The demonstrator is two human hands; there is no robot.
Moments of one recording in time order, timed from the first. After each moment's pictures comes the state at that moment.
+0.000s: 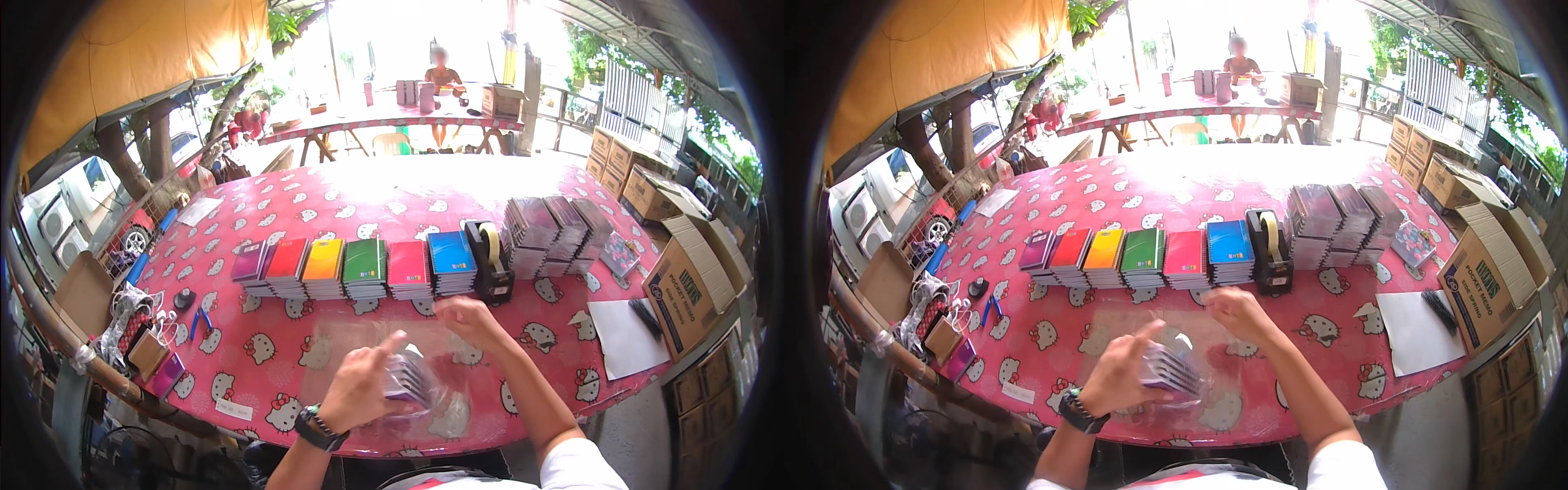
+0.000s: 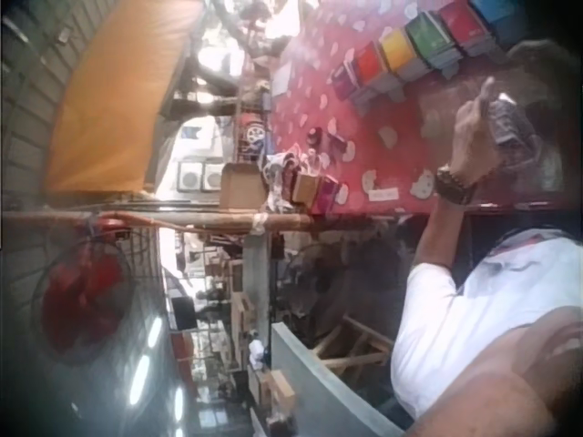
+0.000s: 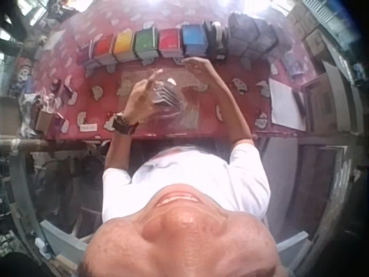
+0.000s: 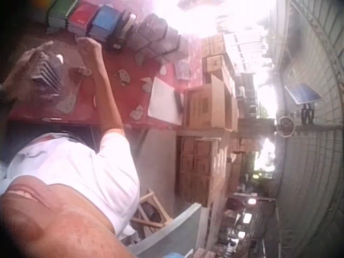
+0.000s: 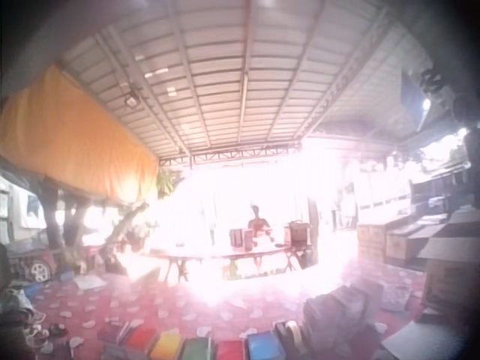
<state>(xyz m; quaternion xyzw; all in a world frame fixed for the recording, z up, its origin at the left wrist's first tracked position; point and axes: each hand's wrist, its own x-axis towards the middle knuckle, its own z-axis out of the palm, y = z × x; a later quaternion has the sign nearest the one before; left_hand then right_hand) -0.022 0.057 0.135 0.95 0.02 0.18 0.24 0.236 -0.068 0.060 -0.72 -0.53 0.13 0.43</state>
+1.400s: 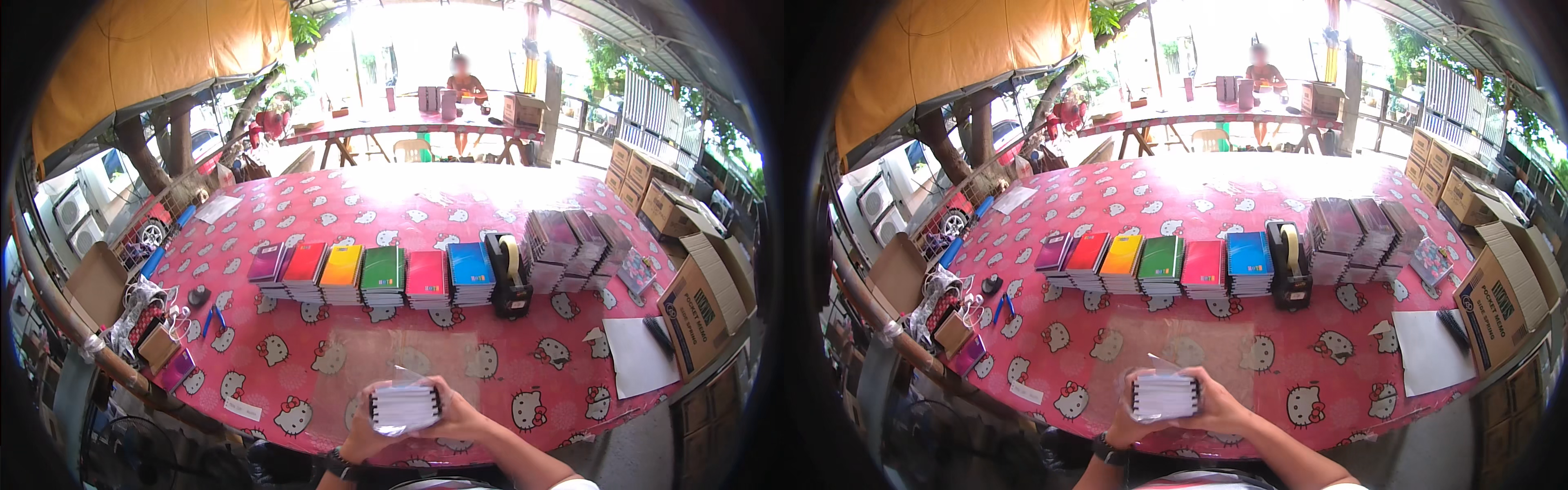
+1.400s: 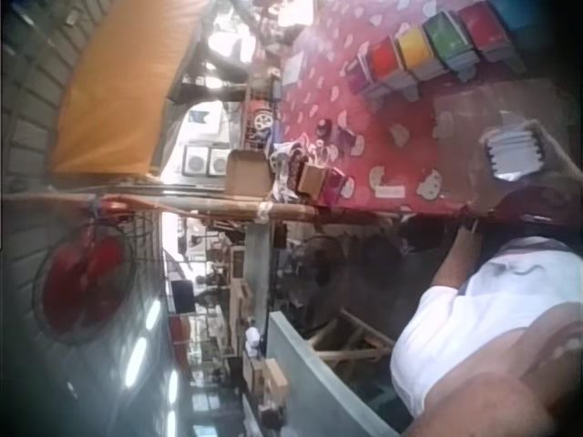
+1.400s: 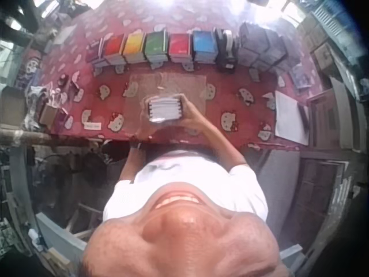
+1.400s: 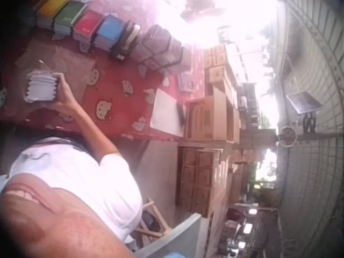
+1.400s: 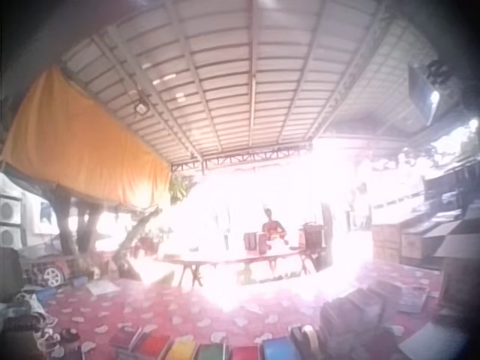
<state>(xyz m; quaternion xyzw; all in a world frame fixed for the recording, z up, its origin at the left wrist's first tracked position) -0.048 0.044 0.036 0.83 0.07 0.34 0.44 0.102 -0.093 0.052 -0.57 -0.54 0.30 0.54</state>
